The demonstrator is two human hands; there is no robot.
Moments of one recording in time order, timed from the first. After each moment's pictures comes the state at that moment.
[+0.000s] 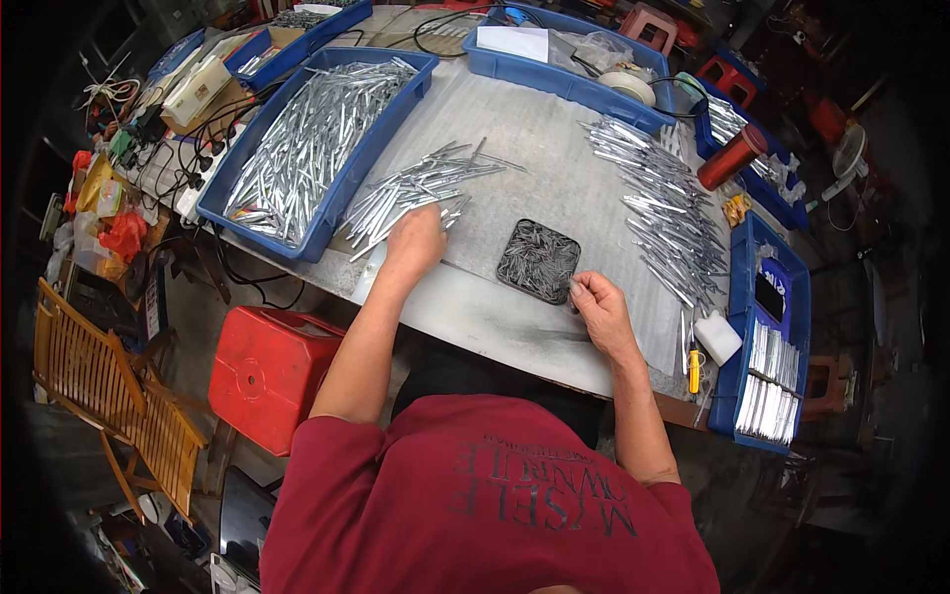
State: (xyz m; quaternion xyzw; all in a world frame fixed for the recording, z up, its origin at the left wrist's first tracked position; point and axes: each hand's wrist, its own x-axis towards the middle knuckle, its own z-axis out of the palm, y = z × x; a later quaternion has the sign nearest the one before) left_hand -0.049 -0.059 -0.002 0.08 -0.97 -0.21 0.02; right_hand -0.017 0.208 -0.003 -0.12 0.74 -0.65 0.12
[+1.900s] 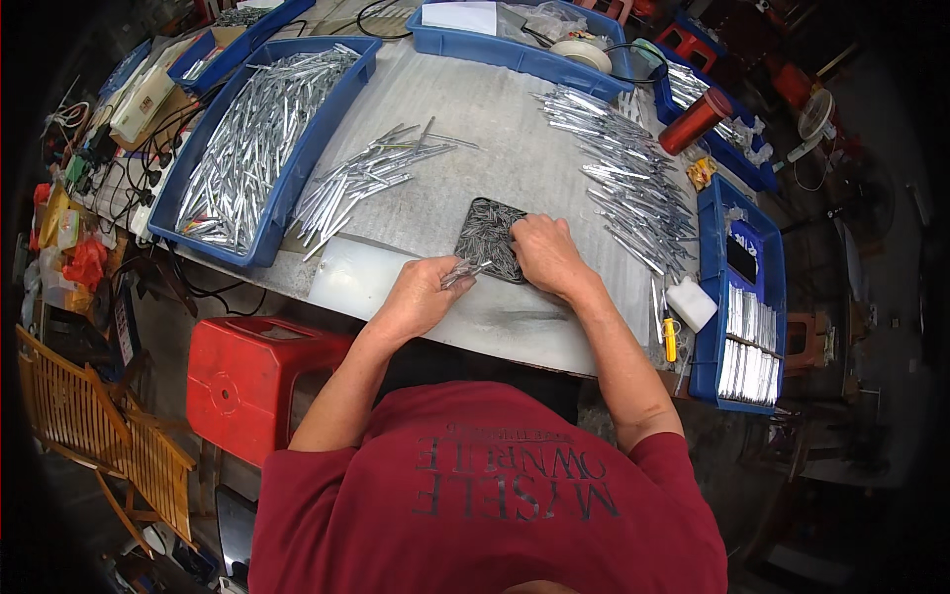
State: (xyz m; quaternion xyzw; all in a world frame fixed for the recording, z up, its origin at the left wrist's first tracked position) left_hand 0.012 -0.006 0.012 -0.06 -0.84 -0.53 -0.06; right_hand -0.067 0.183 -0.003 -0.29 0.95 -0.10 0.02
